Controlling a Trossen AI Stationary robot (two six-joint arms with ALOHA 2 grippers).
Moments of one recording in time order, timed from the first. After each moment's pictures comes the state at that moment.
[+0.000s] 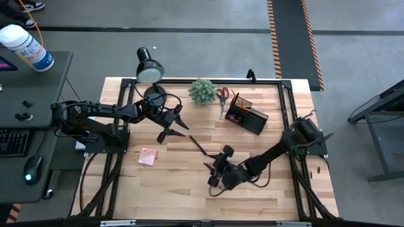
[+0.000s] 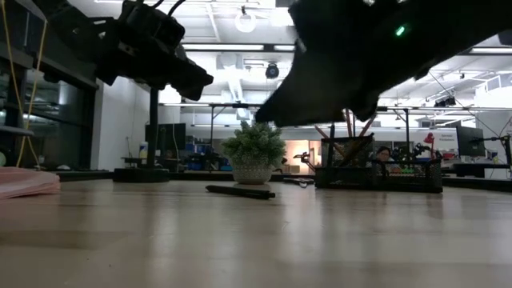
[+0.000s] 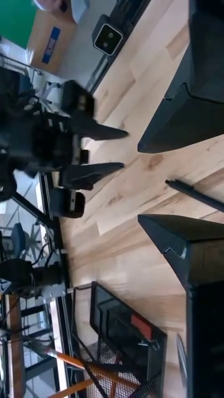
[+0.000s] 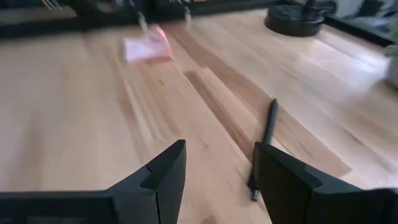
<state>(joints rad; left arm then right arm) 0.45 1.28 0.49 0.42 0.73 0.26 0.52 1.95 0.98 0.33 0.87 0.52</state>
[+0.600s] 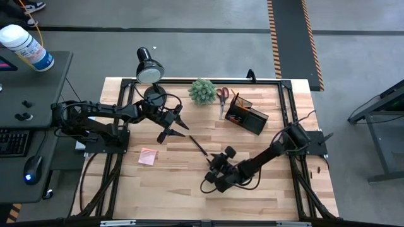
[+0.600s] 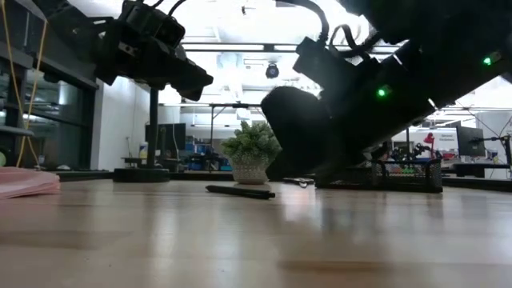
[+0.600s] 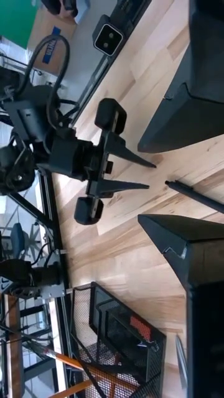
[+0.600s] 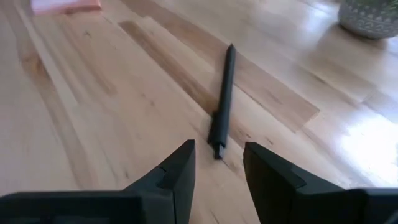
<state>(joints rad) 0.45 1.28 0.49 0.42 0.72 0.26 0.50 2.09 1.09 0.05 0.96 0.83</state>
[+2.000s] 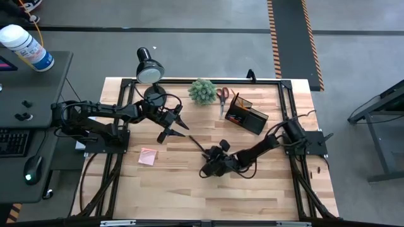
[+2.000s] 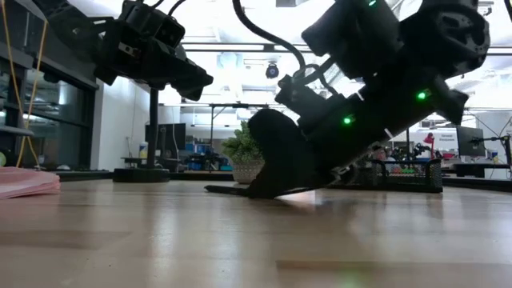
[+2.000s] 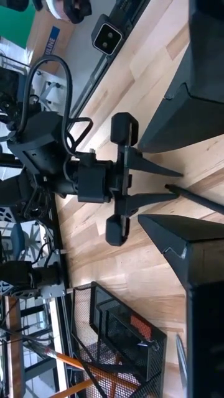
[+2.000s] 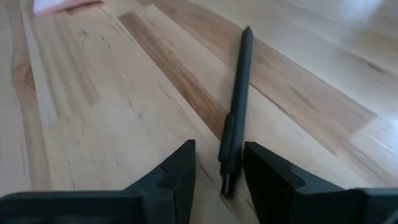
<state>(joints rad) 0.45 1.28 0.49 0.42 0.72 0.26 0.36 2.12 0.97 0.39 0.70 0.70</state>
